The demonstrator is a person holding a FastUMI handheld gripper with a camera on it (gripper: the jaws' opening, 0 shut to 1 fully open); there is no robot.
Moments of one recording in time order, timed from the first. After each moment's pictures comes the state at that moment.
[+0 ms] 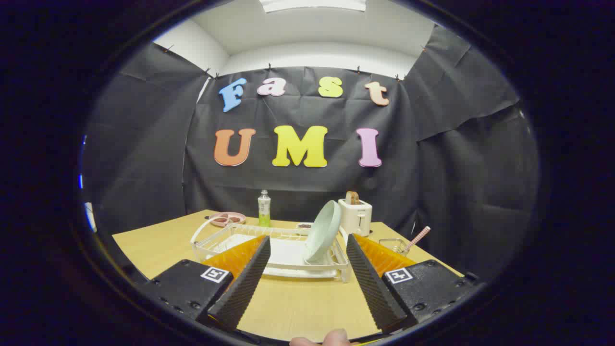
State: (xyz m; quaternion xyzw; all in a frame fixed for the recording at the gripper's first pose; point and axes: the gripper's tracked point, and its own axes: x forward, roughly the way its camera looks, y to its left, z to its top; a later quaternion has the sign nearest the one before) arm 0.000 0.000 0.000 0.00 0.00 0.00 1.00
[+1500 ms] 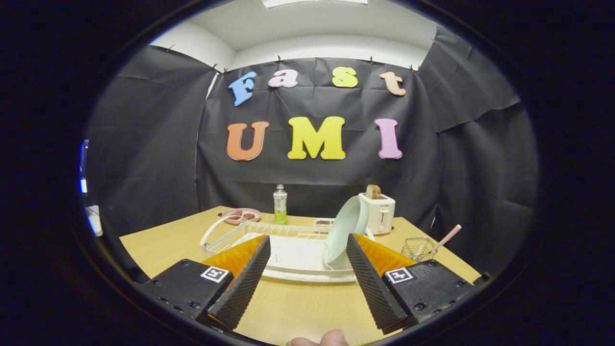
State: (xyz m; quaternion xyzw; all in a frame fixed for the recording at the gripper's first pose) arm 0.046 0.006 0.009 0.00 0.02 0.03 1.00
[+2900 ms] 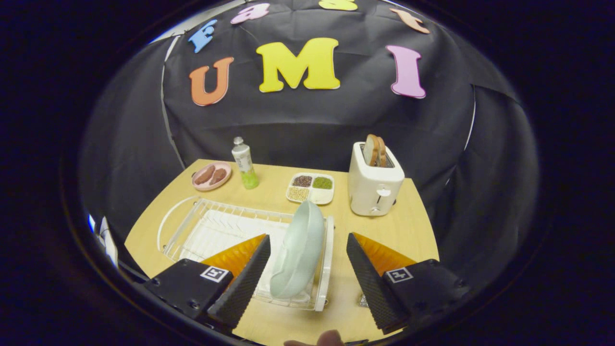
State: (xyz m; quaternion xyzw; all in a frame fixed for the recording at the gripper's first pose) arm 0.242 -0.081 0.052 -0.01 0.34 0.07 0.94
